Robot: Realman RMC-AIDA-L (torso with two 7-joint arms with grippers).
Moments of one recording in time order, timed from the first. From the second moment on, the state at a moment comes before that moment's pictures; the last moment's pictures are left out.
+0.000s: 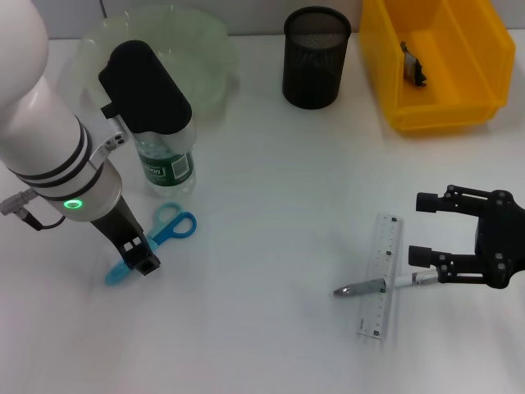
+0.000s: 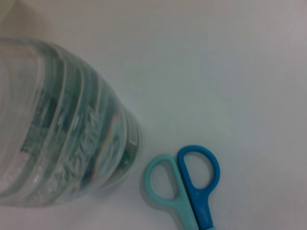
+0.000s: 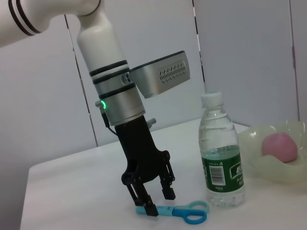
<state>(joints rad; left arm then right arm) -0.60 -2.08 1.65 1.31 2.75 1.55 -2.52 0.36 2.00 -0.74 -0.59 -1.88 -1.76 1.12</state>
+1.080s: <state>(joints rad) -0.63 -2.08 1.63 1.22 2.76 1.54 -2.52 0.35 2.00 -0.73 -0.59 -1.88 -1.76 1.12</state>
